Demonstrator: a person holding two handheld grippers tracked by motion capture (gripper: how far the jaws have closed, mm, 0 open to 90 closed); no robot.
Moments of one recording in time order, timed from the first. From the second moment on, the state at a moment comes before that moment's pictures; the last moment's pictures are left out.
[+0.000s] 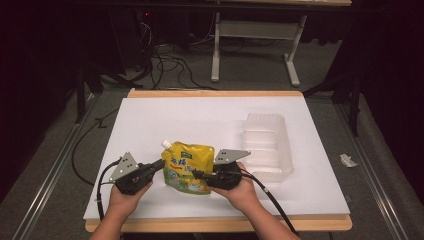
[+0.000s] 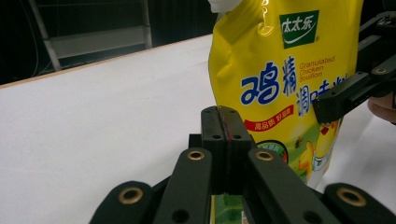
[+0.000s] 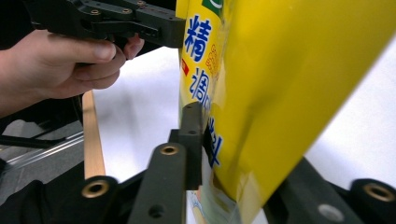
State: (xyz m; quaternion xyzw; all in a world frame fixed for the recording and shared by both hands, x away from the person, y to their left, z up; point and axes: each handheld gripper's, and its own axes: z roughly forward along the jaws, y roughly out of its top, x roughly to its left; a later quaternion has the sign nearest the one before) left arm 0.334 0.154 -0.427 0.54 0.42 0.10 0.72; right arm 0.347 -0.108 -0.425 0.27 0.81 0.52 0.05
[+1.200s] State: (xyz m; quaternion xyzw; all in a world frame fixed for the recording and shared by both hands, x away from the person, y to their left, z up) left arm 0.344 0.152 -0.441 0.53 0.48 0.11 0.69; right arm 0.323 -0.157 -0.387 0.23 0.79 0.56 0.09
